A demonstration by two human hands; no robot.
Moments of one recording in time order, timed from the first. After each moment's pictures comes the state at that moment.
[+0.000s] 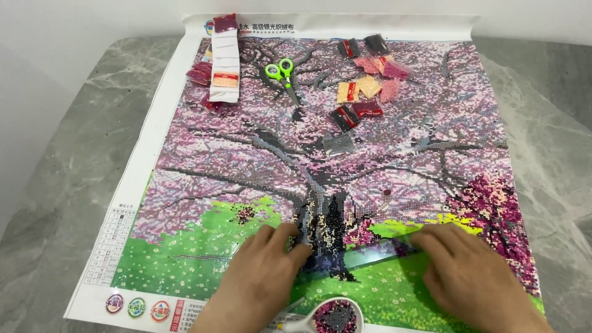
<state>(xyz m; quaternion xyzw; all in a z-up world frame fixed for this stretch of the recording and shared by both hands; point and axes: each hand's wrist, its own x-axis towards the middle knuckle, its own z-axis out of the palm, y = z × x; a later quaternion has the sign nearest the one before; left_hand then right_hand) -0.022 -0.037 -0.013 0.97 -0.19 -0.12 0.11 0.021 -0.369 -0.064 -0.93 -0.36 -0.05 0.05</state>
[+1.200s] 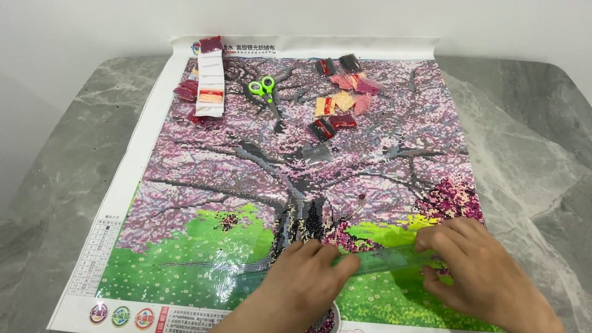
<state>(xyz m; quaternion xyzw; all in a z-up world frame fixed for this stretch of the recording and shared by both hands) -0.018 -0.103 -0.009 0.92 -0.35 -0.07 0.15 0.024 -0.392 -0.008 -0.92 -0.37 -0.06 0.13</state>
